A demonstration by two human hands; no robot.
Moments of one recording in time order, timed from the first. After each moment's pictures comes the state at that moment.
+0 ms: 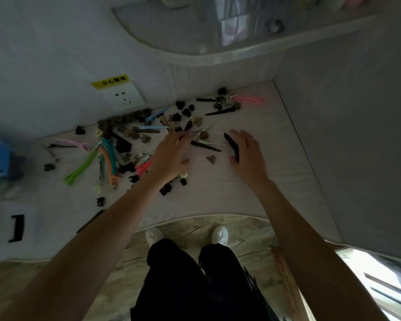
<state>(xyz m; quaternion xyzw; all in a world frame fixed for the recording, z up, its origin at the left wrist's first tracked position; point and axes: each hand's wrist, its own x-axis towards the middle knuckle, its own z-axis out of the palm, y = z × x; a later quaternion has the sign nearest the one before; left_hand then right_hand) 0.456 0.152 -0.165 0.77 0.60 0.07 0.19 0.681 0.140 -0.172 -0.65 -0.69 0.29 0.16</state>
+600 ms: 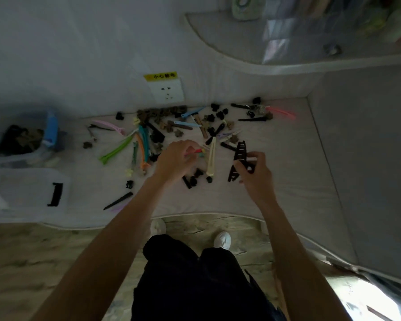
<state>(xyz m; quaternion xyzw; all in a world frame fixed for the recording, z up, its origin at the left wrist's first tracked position) 0.424 0.114 -0.131 0.64 0.68 0.16 0.32 0.638 0.097 -0.123 -0.67 -0.51 0.45 0.30</state>
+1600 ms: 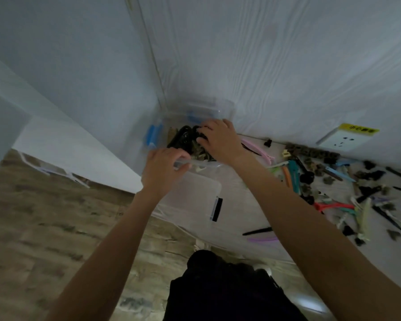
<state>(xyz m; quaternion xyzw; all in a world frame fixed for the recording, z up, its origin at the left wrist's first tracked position) 0.007 -0.017 -0.096 0.56 0.79 0.23 0.11 0.125 0.137 -0.092 -0.29 -0.95 0.10 0.06</state>
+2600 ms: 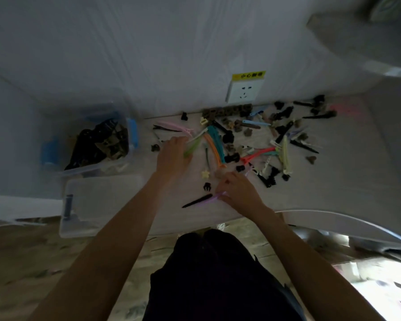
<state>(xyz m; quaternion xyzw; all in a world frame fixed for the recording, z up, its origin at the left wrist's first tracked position) 0.180 0.094 -0.154 0.63 0.73 0.09 0.24 0.399 0.048 -0.165 -0.42 -0.88 0.22 0.02</state>
